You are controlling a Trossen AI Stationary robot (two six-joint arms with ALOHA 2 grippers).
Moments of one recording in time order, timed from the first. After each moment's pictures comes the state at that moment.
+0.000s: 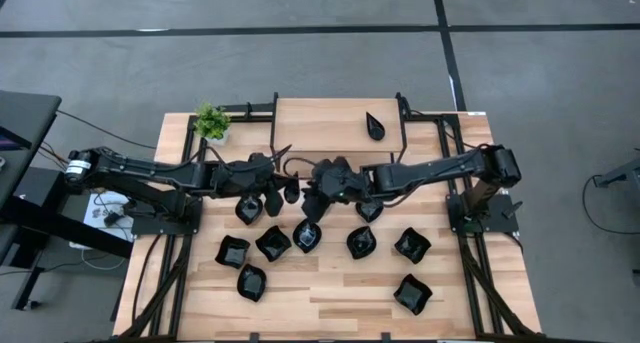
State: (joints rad) left arm -0.07 1.13 0.76 -0.16 -0.35 -0.39; right arm 0.11 1.70 1.42 -0.34 0.38 0.57
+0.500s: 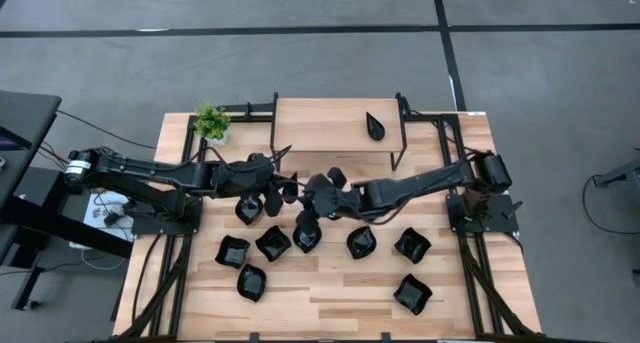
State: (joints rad) left arm -0.07 1.13 0.76 -0.18 -0.36 -0.39; right arm 0.17 1.78 1.42 -0.26 0.50 0.55
